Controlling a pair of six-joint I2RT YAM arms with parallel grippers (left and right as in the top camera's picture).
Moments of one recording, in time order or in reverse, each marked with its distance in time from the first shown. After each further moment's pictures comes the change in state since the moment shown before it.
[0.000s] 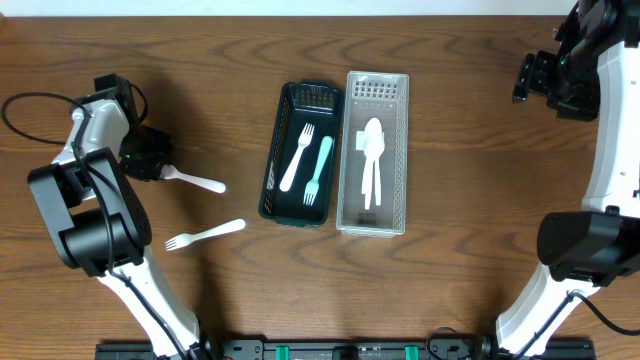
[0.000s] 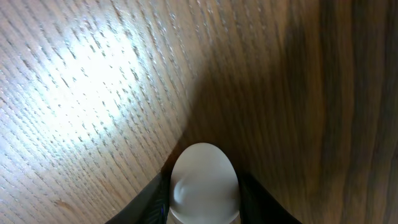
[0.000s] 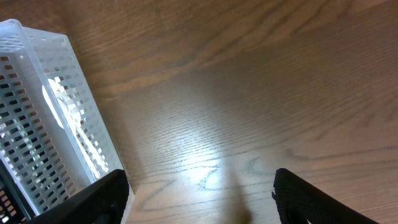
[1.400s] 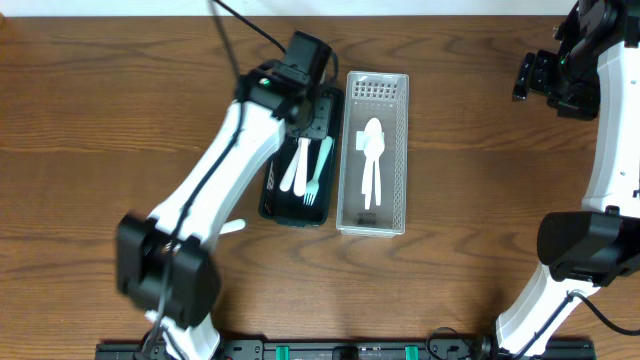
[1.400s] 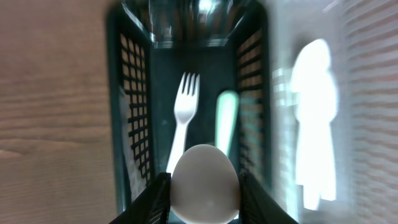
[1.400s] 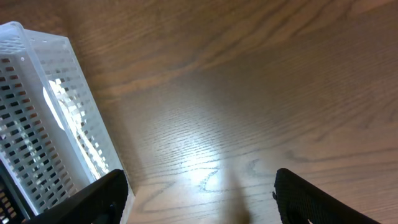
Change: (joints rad) left arm -0.770 -0.257 0.142 -0.014 -0.106 0.629; right arm 0.000 0.000 0.000 0.005 0.000 0.000
